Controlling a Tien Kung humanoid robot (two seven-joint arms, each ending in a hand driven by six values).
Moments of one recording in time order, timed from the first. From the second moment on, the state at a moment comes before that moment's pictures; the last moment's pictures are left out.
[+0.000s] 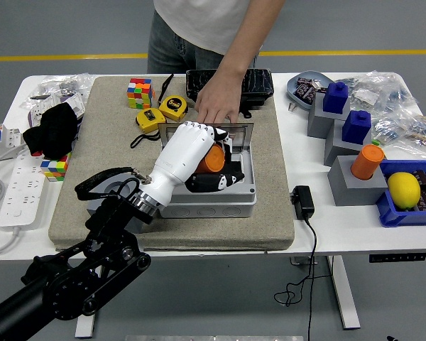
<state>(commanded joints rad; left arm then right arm) -0.42 0.07 -0.78 -1.25 2.03 0.54 -0.20 0.15 -0.09 1.57 0.18 -1.83 0.00 -0.18</state>
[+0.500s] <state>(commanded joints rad) -0.49 0.01 -0.73 -1.09 1.95 0.56 -0.23 0.16 -0.09 1.57 0.18 -1.83 0.00 -0.18</state>
